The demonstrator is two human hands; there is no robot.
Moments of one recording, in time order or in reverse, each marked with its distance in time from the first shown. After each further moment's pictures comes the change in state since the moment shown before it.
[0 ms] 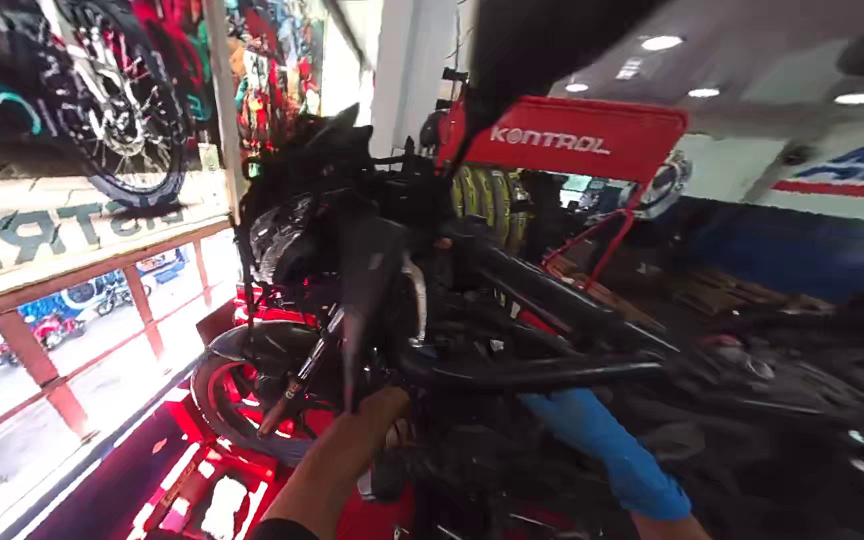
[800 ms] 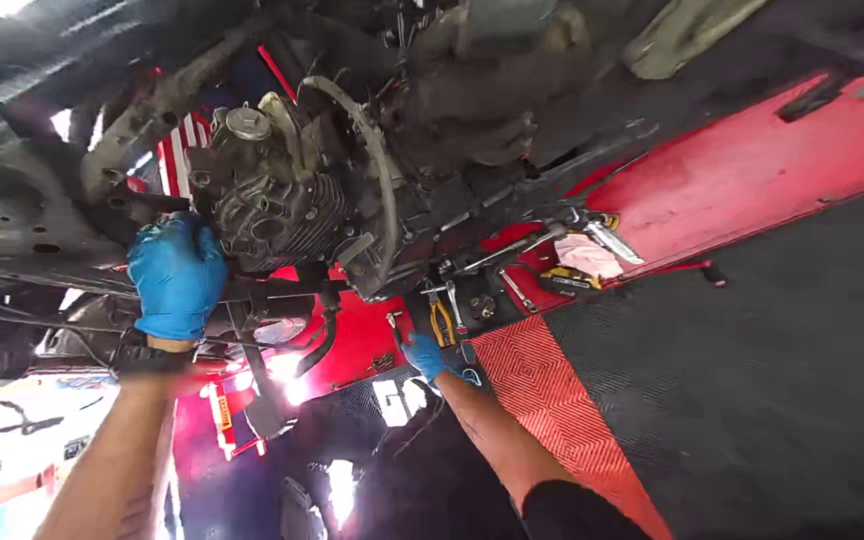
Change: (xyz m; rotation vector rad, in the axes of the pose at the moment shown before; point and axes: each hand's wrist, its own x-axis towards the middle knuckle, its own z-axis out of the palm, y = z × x) left_hand 0.132 -0.047 0.086 0.430 0.345 -0.060; right_hand -0.208 0.174 0.522 0.576 -0.523 1.144
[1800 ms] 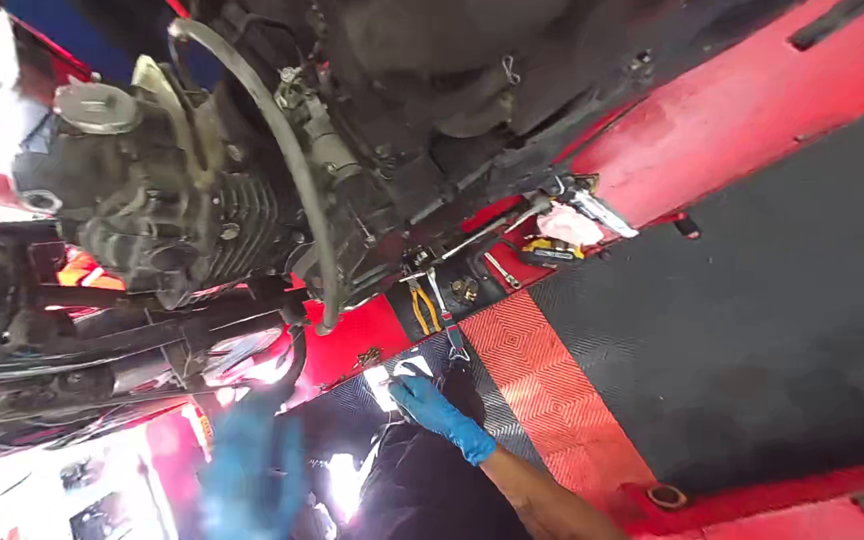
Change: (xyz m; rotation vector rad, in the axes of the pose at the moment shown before) left_hand -0.179 0.038 0.045 -0.368 -0.050 0.339; right_hand -0.144 -0.007 -0.049 0.627 -0.263 -0.319
